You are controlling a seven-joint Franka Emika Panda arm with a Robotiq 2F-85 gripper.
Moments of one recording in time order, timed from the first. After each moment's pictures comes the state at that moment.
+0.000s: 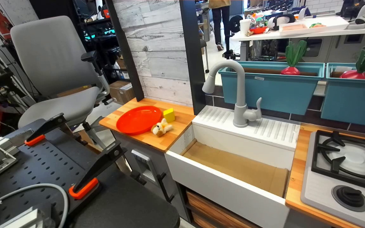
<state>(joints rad) 0.02 -0.48 0.16 -2.50 0.03 2.17 0.27</state>
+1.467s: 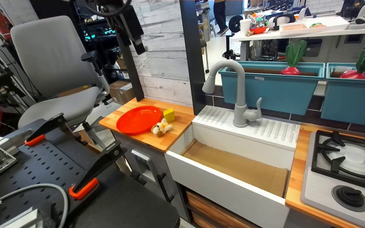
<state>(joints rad) -0.02 0.22 0.04 -2.33 0.15 2.74 0.19</state>
